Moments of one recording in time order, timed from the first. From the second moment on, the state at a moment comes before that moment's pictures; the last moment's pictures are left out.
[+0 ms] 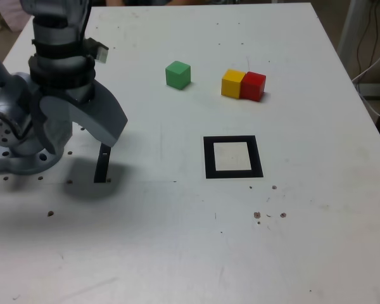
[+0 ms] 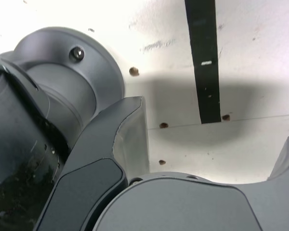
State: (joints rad) arm -0.12 1.34 -0.71 1.08 -0.09 0.08
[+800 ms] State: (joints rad) arm -0.12 1.37 -0.82 1.07 -0.05 -0.06
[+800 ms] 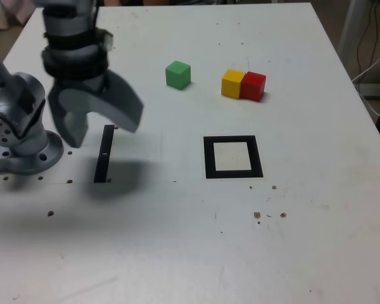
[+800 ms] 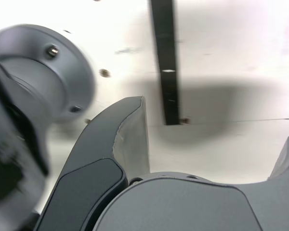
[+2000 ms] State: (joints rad) arm 0.13 1.99 -1.70 1.26 -0.07 -0.51
